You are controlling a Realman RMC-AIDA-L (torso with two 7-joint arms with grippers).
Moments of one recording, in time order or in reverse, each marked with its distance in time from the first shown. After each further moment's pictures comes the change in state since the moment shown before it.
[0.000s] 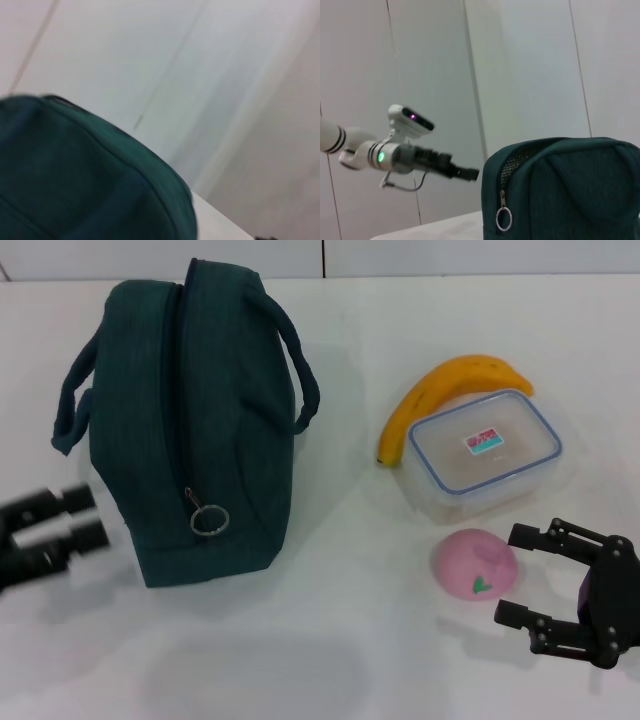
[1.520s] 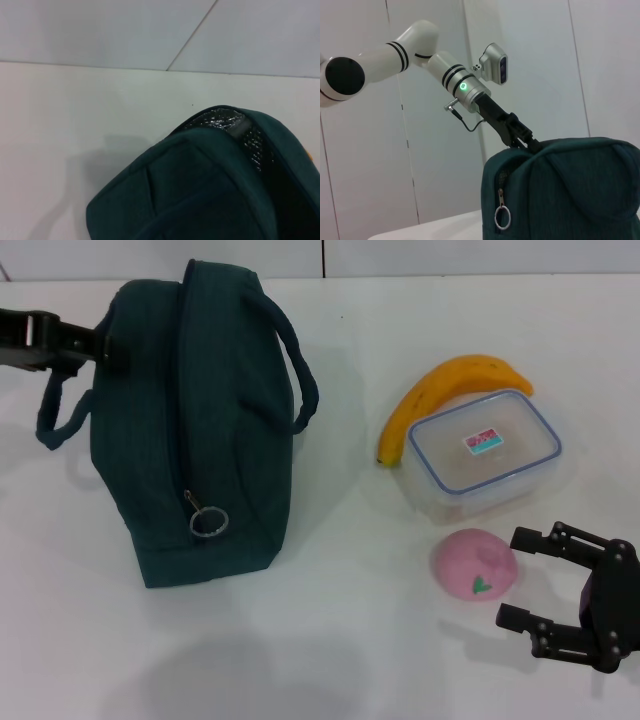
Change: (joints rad) left arm -0.458 0.010 0.096 0.598 0.643 -0.165 -1.068; right arm -0.008 0.000 0.000 0.004 0.001 -0.001 -0.012
